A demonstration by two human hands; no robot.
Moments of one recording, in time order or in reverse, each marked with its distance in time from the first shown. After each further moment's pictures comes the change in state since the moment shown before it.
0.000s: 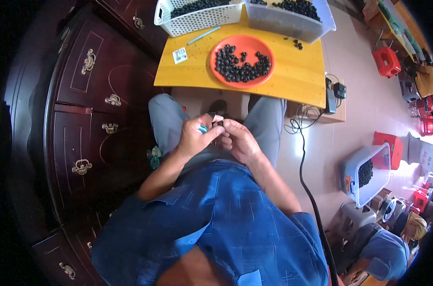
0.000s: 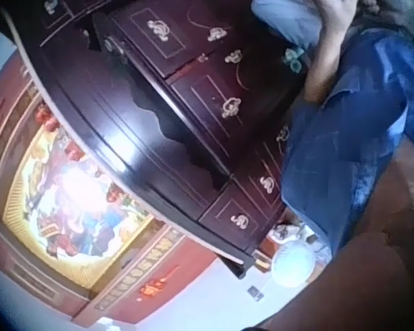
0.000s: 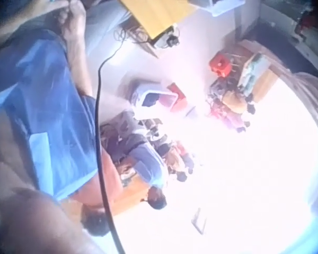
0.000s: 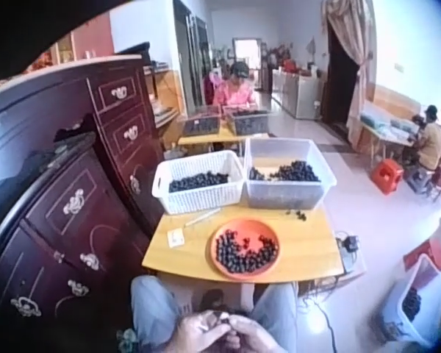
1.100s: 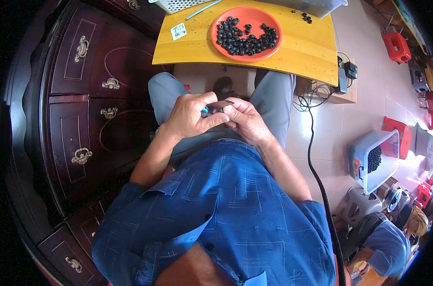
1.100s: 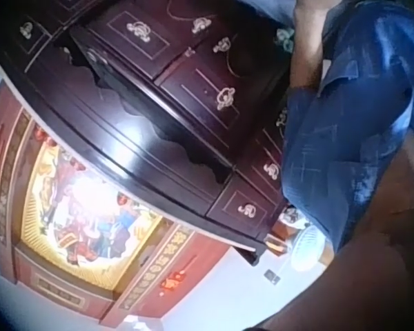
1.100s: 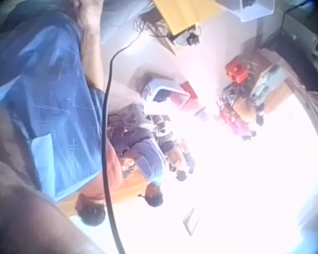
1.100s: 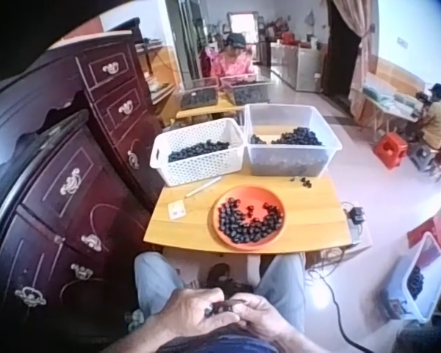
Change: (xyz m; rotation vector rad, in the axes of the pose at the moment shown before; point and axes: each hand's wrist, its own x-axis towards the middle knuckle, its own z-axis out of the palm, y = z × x) left_hand 0.005 0.035 -0.029 0.412 -0.301 0.173; right_hand -0.011 0.016 -0.013 -0.214 -0.162 -0.176
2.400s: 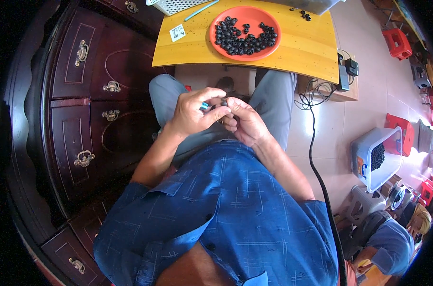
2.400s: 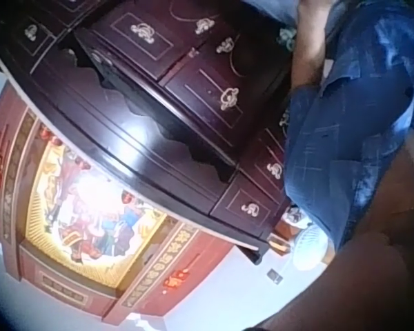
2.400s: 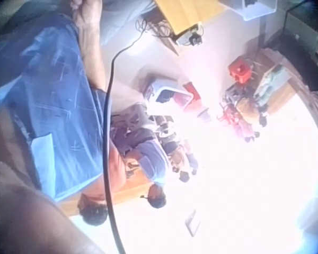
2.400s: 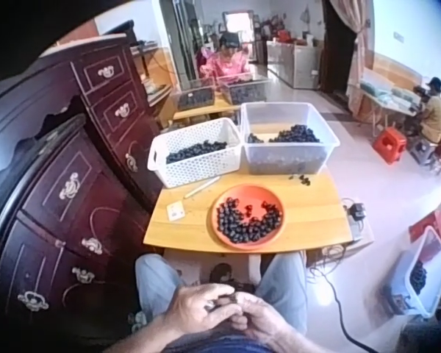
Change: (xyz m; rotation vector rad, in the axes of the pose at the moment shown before) left_hand 0.009 0.000 0.015 -0.169 0.203 0.092; right_hand 0.000 -0.004 0.011 0.280 0.128 0.140
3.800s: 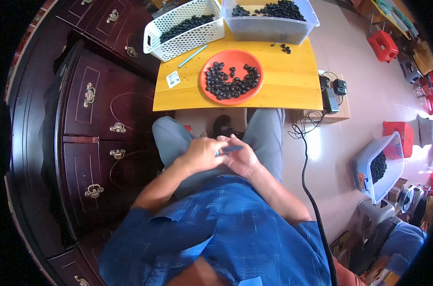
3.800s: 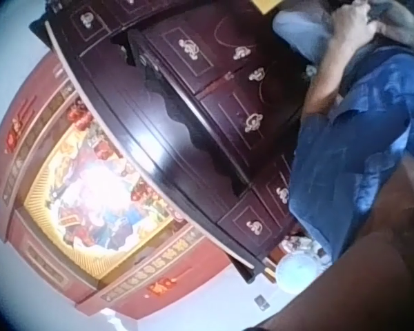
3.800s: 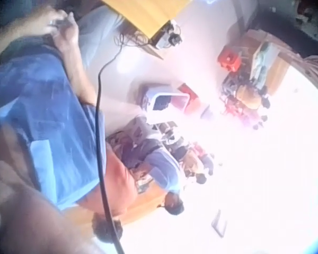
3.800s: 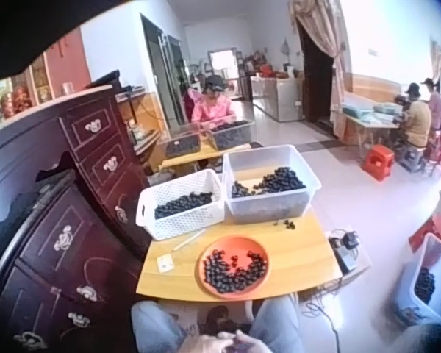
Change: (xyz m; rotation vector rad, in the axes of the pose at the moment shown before) left_hand 0.004 -0.015 0.024 0.405 -0.499 -0.157; right_hand 0.022 0.008 -0.046 0.328 0.034 0.087
